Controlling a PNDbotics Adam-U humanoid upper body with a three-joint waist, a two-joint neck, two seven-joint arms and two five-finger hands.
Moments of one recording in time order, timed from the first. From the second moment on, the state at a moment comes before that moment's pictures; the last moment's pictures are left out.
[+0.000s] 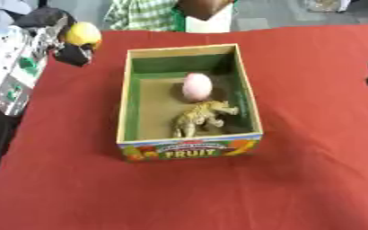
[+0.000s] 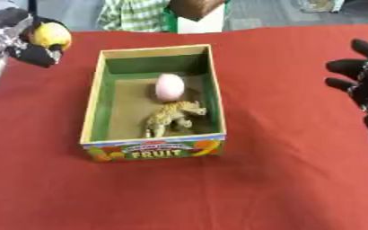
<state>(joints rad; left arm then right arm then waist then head) -0.97 0.55 -0.17 -1.42 -1.02 0.49 -0.60 -0.25 -0.51 -0.01 -1.98 -0.24 -0.08 0.00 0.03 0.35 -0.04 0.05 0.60</state>
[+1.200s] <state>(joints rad) -1.01 0.48 -0.45 -1.75 -0.88 0.35 -0.83 -0.26 -0.51 0.00 -1.98 -0.25 -0.08 0.00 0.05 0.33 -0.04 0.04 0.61</state>
